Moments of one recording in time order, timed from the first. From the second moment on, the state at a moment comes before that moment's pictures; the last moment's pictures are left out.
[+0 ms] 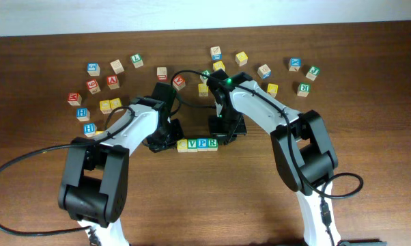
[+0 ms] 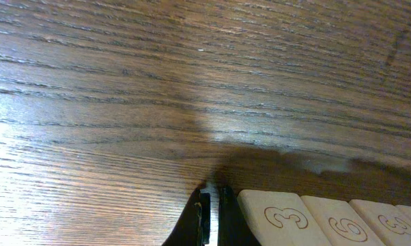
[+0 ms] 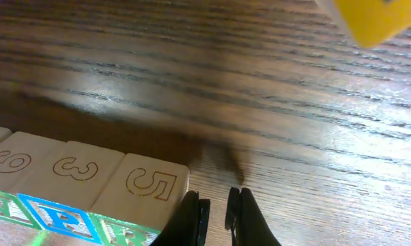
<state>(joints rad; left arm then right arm) -0.31 1.96 1.25 -0.80 0.13 -0.58 0.47 2.25 1.71 -1.14 -0.28 0.39</state>
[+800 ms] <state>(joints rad) -0.33 1.96 1.25 -0.79 0.12 -0.56 0.47 2.25 1.71 -1.14 -0.29 0.44</state>
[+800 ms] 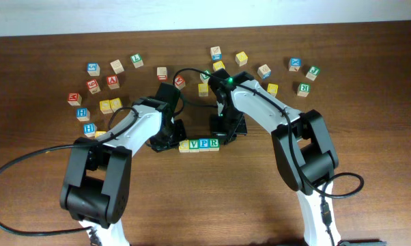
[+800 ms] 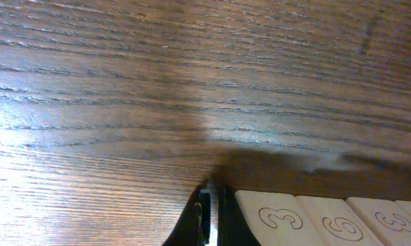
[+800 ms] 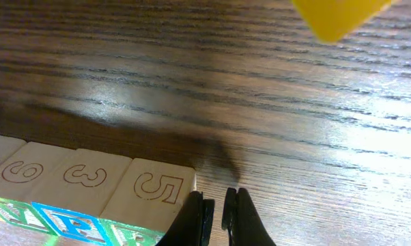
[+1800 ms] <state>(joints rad) -0.30 1.96 1.26 -0.81 0.02 -0.55 0.46 2.25 1.71 -1.19 -0.29 0.47</state>
